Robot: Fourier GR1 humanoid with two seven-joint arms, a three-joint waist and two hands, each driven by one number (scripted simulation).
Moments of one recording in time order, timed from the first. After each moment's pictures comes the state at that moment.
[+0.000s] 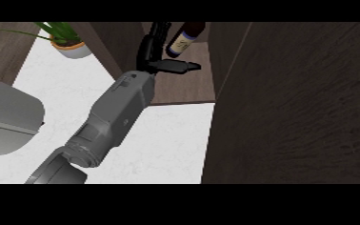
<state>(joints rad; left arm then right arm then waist) -1.11 0.02 -0.23 -0.20 0.64 0.10 -0.70 -0.59 -0.20 -0.07 -2.38 -0.29 -0.06 0.90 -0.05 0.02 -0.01</state>
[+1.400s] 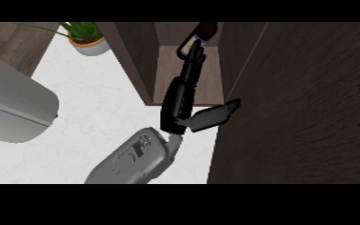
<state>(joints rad) -0.62 0.02 -0.66 -1.31 0.54 0.61 -0.30 -0.61 -0.24 -0.02 -2.40 -0.22 -0.14 0.95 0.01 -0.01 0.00</state>
